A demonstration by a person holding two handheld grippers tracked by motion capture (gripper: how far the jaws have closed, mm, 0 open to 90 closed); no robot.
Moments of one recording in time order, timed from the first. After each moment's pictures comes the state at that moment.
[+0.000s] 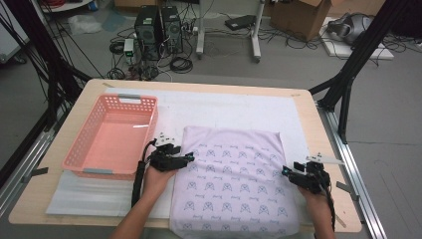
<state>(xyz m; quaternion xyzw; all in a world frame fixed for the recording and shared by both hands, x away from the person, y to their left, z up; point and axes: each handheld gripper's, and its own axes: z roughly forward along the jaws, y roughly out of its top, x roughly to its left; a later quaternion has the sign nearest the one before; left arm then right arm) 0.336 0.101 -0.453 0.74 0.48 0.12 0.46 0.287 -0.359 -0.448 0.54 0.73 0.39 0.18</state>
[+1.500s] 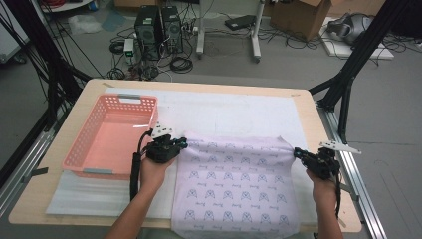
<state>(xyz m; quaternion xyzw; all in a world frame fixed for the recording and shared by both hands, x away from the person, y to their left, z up) 0.326 0.104 -0.408 0.73 0.45 0.16 0.49 0.296 -0.377 -0.416 0.53 0.69 0.46 0.19</state>
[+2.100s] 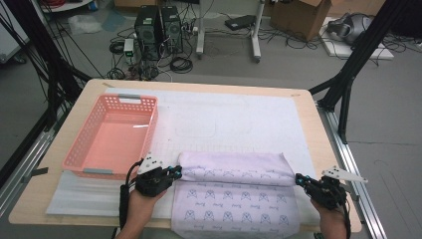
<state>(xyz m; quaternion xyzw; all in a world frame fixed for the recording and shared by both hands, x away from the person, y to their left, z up) 0.249 0.122 -0.435 0.74 0.42 0.13 0.50 0.224 -0.371 -0.426 0.52 0.72 0.43 0.17</state>
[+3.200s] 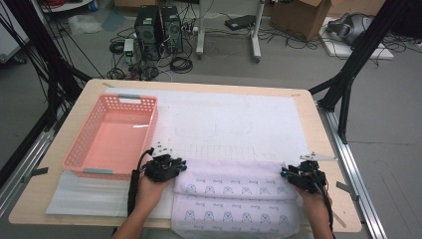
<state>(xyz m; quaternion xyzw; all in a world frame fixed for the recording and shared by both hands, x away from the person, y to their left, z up) 0.302 0.106 -0.453 0.77 0.45 0.13 0.44 0.280 -0.345 -0.440 0.54 0.75 0.33 0.18</state>
